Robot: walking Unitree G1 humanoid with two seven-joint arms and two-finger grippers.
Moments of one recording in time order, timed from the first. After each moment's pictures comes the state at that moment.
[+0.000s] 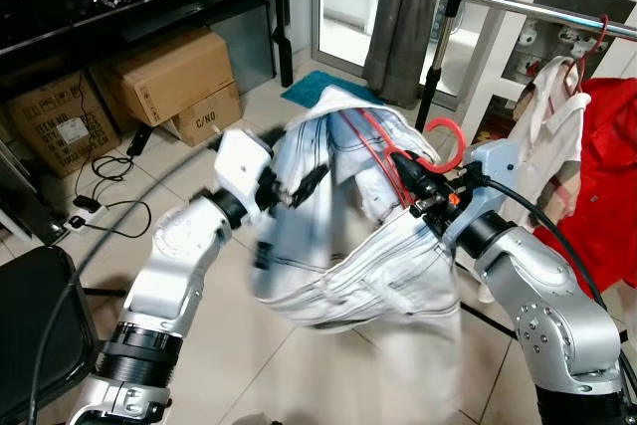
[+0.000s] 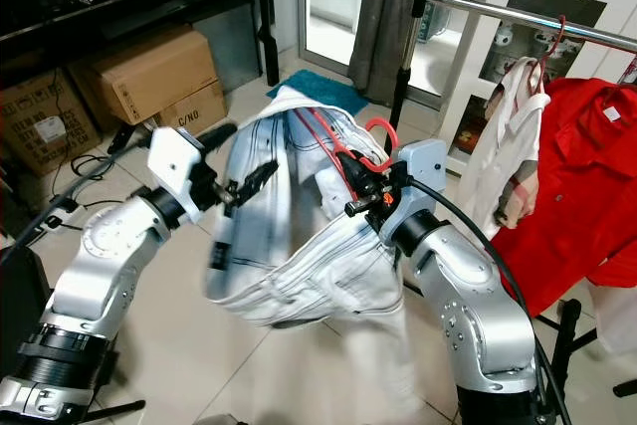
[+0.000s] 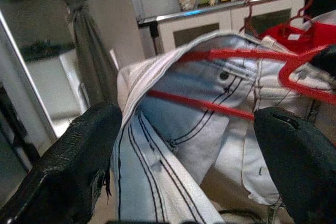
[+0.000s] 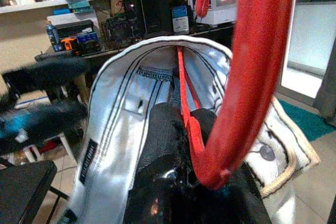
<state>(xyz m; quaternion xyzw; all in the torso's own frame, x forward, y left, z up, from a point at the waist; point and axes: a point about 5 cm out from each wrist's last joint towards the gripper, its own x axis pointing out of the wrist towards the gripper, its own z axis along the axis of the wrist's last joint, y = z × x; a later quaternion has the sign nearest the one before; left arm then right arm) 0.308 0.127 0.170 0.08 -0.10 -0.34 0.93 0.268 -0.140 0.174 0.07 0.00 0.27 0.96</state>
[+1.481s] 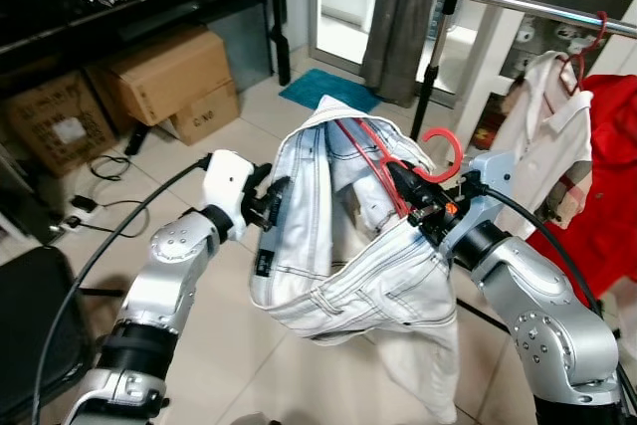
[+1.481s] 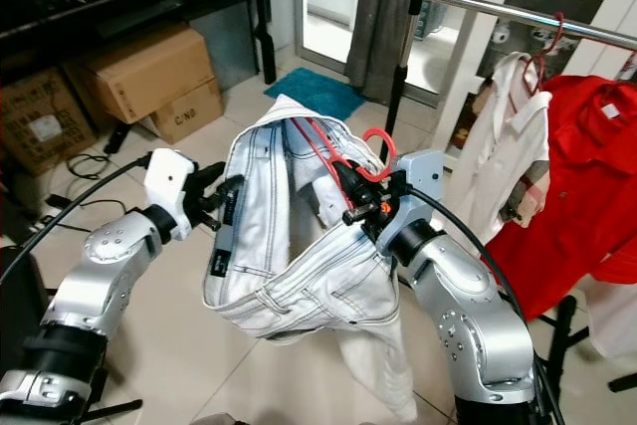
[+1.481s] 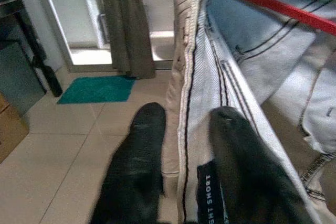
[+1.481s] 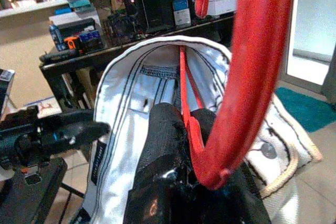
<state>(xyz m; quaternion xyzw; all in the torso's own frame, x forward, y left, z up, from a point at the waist) 0.318 0.157 0.118 0.06 0.03 -0.26 0.96 0.262 -0.137 0.166 0.10 0.01 0.27 0.96</state>
